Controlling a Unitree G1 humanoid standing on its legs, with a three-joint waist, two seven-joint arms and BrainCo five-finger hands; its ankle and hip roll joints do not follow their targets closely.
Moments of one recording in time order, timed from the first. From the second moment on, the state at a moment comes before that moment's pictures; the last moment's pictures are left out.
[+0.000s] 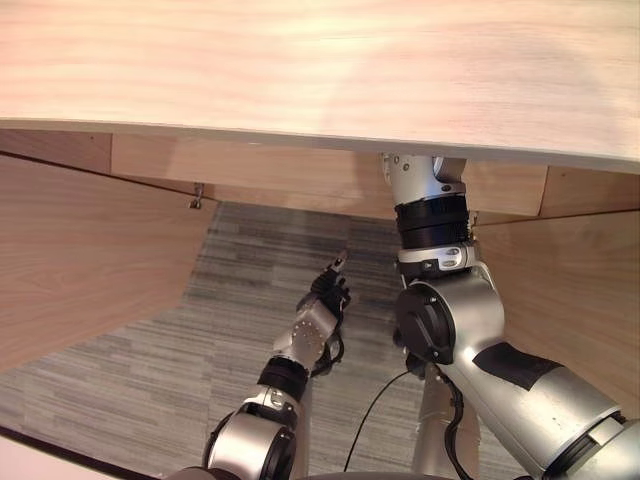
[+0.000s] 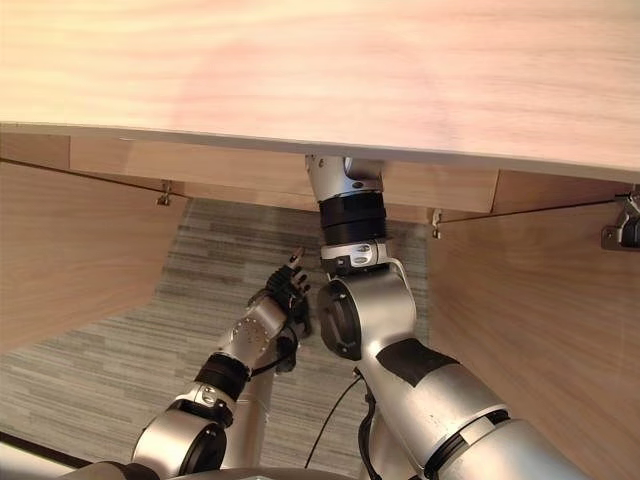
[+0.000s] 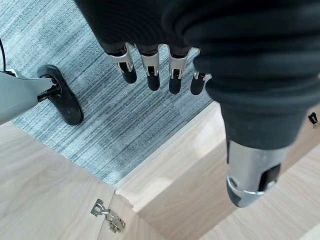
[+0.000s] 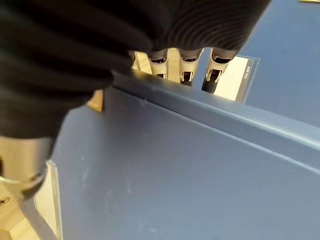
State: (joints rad) left arm -0.50 -0.19 -0.08 0.65 -0.86 0.20 0.38; right arm -1.37 0.16 -0.31 0.48 0.41 -0.30 -0.99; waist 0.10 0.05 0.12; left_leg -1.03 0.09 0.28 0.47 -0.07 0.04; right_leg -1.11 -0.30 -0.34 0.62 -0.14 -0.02
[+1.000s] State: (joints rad) left arm -0.51 -0.19 0.05 0.87 -0.93 0.18 0.53; right arm -1.40 0.16 -0.65 1.07 0.77 -0.31 -0.89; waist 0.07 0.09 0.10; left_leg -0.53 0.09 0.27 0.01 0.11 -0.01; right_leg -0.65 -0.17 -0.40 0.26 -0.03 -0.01
